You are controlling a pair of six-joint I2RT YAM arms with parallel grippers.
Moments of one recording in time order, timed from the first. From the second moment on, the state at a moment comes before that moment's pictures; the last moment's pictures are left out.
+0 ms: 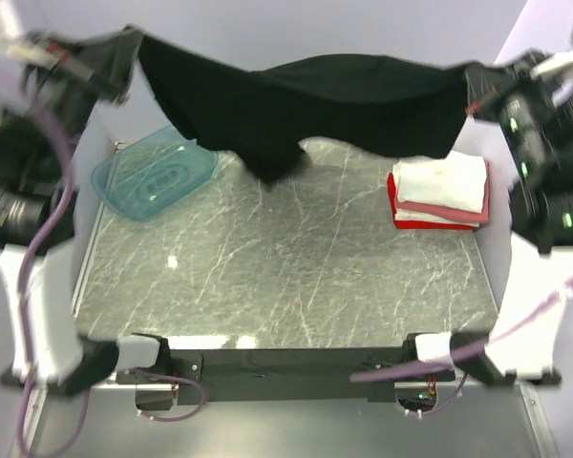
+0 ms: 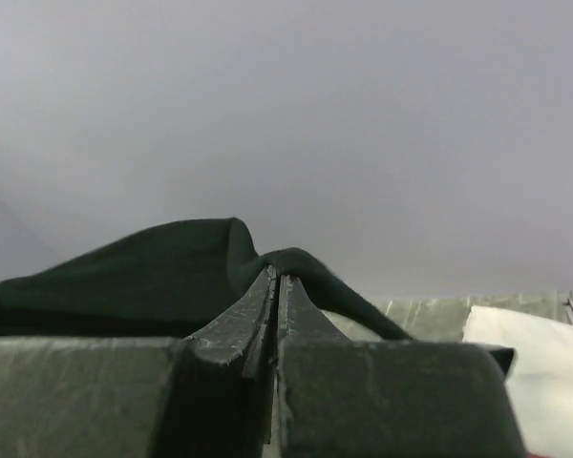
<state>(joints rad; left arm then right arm) -0.18 1.32 2.22 -0.41 0.20 -0.49 0.00 1.34 2.28 -0.76 -0.10 0.33</state>
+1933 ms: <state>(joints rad) -0.20 0.26 0.82 -1.18 0.30 -0.59 0.04 0.60 0.82 -0.76 0.08 0.48</state>
